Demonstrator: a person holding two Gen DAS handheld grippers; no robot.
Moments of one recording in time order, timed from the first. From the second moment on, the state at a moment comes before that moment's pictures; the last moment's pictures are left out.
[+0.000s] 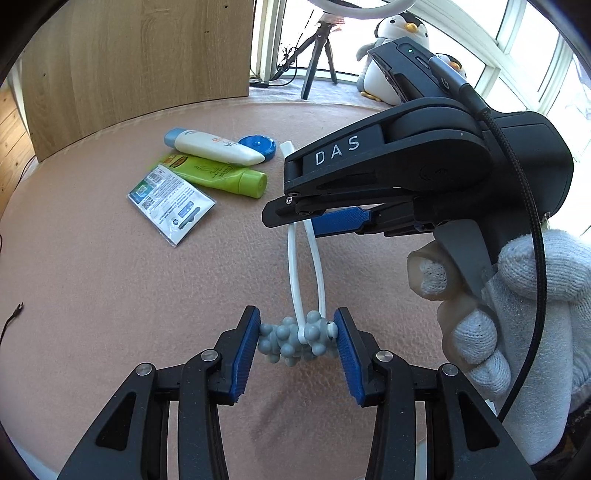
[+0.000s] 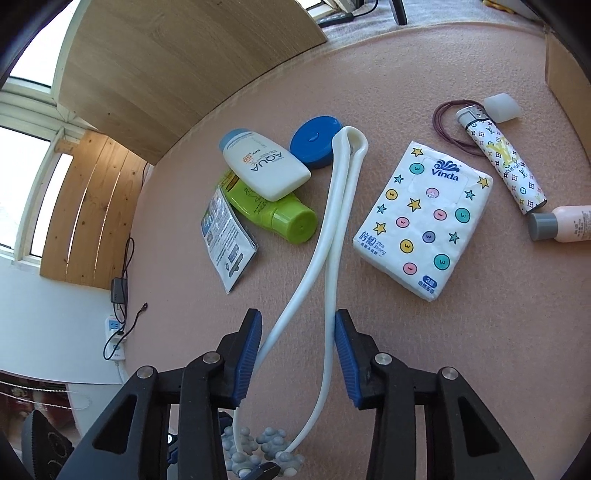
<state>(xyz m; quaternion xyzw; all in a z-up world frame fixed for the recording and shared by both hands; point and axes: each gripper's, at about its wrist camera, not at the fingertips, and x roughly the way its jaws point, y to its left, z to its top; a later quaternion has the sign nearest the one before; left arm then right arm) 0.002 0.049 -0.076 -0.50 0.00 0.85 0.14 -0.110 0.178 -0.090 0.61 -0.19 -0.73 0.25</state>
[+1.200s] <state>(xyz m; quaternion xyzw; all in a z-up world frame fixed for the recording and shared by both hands) -0.035 0.250 0.002 -0.40 0.04 0.87 0.29 -0.126 0.380 0.009 0.50 -0.21 -0.83 0.14</state>
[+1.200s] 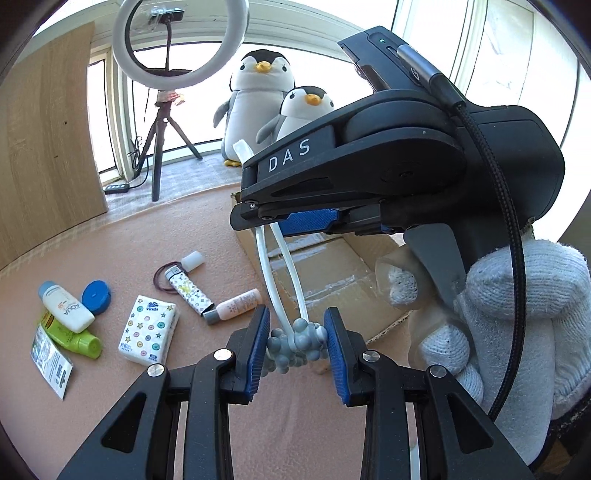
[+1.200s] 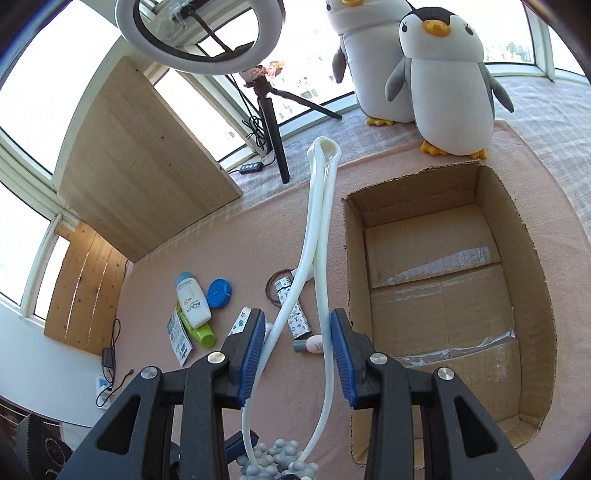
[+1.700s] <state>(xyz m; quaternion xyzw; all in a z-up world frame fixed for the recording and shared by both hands) -0.062 0.321 -0.020 -0.42 0.08 0.85 0.31 -0.133 0.455 0.004 0.49 -0.20 -0.85 0.04</state>
